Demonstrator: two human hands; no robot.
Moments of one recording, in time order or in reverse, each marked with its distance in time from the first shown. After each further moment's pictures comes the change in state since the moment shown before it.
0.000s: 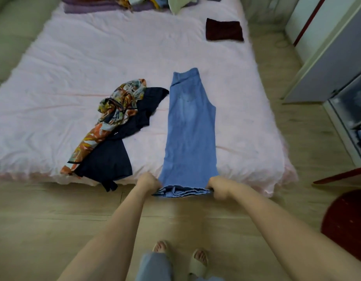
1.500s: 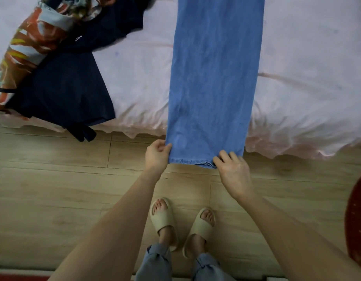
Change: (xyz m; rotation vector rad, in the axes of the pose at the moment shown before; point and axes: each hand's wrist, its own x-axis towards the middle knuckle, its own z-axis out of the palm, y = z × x) left_hand 0.208 -0.121 0.174 -0.615 0.069 0.063; right_hand 0.193 0.037 0.209 -0.286 0.779 0.021
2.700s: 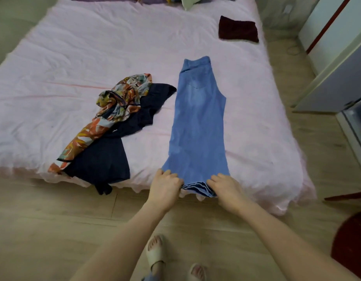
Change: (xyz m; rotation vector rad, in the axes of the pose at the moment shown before) left_hand -0.146 0.195 -0.042 1.394 0.037 0.966; right_hand 0.044 0.041 -0.245 0.015 -0.318 -0.163
